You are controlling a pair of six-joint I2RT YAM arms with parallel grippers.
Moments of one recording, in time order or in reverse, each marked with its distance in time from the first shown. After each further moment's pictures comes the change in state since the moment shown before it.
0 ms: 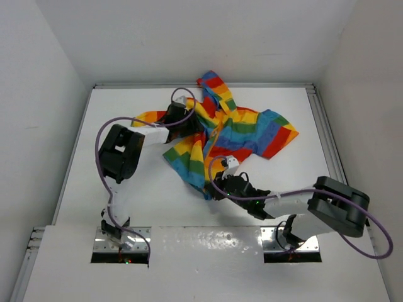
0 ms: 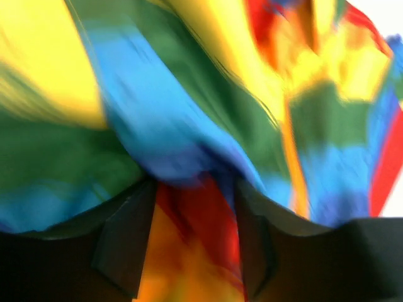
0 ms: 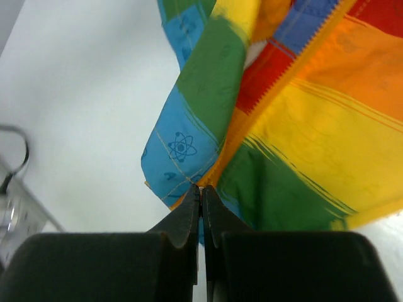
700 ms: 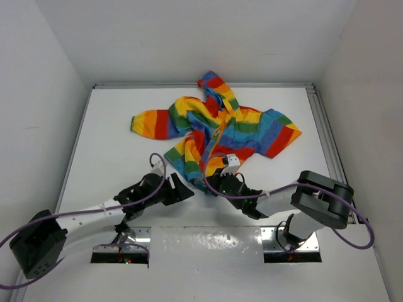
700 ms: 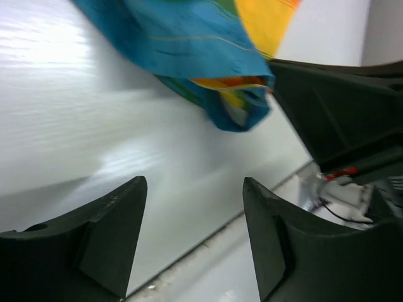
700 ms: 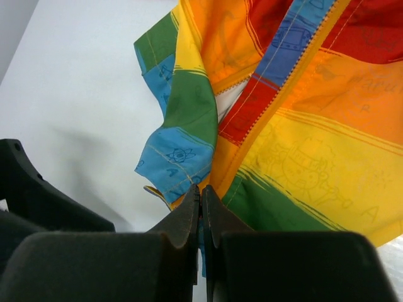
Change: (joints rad) left arm -0.358 -1.161 -1.093 -0.006 -0.067 -0.326; right arm 0.009 0.160 0.042 0.172 0.209 0.046
